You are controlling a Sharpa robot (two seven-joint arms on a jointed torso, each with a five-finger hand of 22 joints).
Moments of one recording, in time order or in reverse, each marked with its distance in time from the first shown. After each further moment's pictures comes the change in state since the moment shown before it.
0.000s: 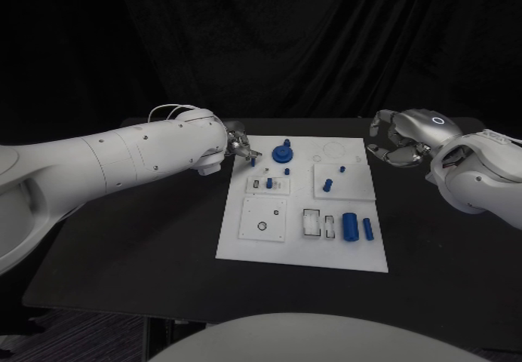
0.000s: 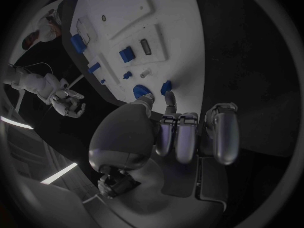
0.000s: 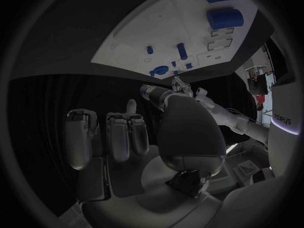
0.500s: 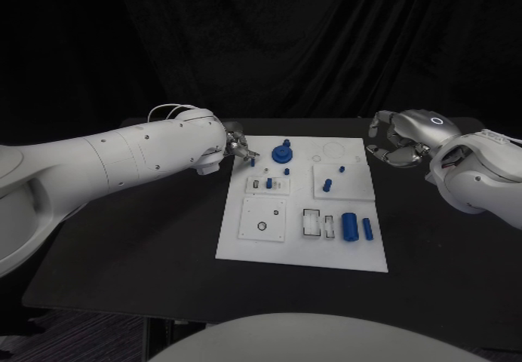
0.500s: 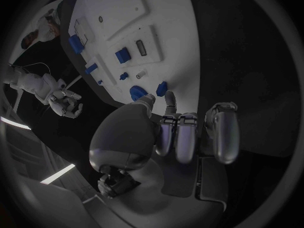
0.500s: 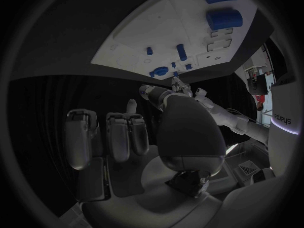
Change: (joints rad) left arm -0.004 0.013 0.000 -0.032 0.000 0.022 -0.005; left_hand 0.008 0.008 0.006 -0.006 0.000 0.000 0.000 -0.009 -0.005 0.000 0.000 0.000 0.000 0.000 0.000 0.000 0.000 0.000 0.000 0.000 -0.013 0.000; right arm 0.000 0.000 0.000 0.000 0.000 0.009 -0.001; right_hand 0.009 0.001 -0.003 -0.003 0.000 0.004 -0.004 0.000 -0.003 -0.004 -0.004 0.000 0.000 0.000 0.000 0.000 0.000 0.000 0.000 0.000 0.000 0.000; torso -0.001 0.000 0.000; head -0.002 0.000
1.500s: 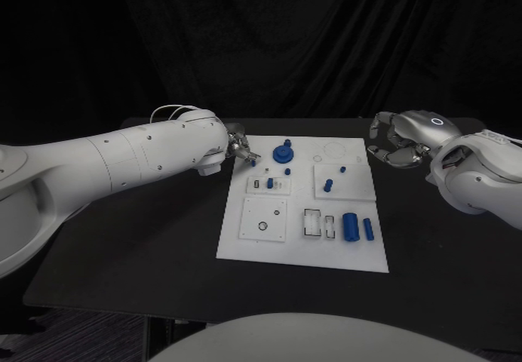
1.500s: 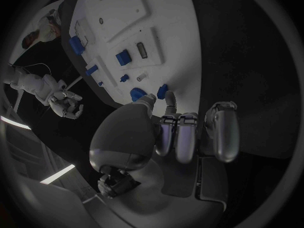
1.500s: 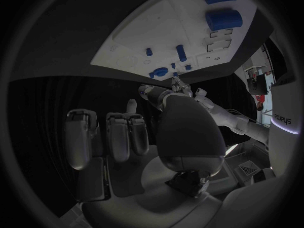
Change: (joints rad) left arm -0.004 0.005 0.000 -0.004 0.001 0.010 0.006; left_hand 0.020 0.004 0.006 -0.006 0.000 0.000 0.000 -0.010 -0.005 0.000 0.000 0.000 0.000 0.000 0.000 0.000 0.001 0.000 -0.004 0.004 -0.010 0.000; right arm 0.000 0.003 0.000 -0.002 0.000 0.010 -0.001; right_hand 0.013 0.005 -0.003 -0.003 0.000 0.009 -0.002 0.000 -0.006 0.000 0.000 0.000 0.000 0.000 0.000 0.000 0.000 0.000 0.000 0.000 0.000 0.000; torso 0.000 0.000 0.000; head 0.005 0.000
